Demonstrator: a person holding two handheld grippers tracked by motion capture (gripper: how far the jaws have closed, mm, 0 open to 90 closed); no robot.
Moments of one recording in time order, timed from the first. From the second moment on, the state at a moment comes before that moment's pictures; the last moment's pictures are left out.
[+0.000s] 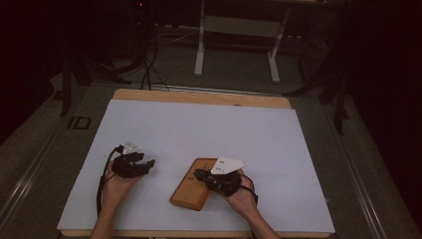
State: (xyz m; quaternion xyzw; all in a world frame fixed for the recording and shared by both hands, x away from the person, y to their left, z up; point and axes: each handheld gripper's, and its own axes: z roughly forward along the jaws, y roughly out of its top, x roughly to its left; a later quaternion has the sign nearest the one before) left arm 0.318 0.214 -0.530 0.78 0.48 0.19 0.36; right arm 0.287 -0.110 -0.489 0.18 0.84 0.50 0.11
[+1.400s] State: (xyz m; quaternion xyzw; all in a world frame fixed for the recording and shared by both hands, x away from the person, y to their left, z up) left arm 0.320 0.213 -0.533 0.78 0.49 0.18 0.34; right arm 0.315 -0.149 -0.533 0.38 0.80 0.42 0.19
